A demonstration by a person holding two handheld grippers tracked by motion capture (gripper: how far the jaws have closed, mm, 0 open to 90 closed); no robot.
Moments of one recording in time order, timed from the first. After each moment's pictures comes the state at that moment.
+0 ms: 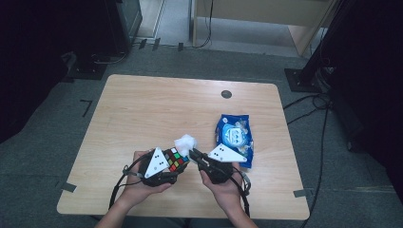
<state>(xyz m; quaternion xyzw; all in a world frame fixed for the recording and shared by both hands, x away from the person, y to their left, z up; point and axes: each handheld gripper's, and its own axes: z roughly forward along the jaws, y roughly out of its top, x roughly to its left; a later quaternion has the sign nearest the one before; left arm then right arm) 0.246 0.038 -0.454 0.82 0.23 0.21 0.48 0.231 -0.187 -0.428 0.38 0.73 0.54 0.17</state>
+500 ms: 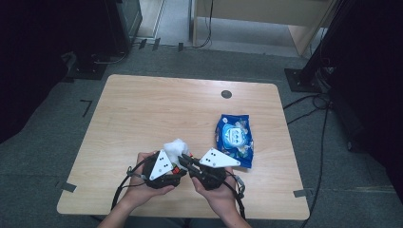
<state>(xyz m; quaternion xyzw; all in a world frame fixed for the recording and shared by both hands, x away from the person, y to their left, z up) 0.240 0.026 -0.460 0.83 0.21 0.20 0.47 0.219 -0.169 -0.418 0.34 0.74 0.57 0.13</state>
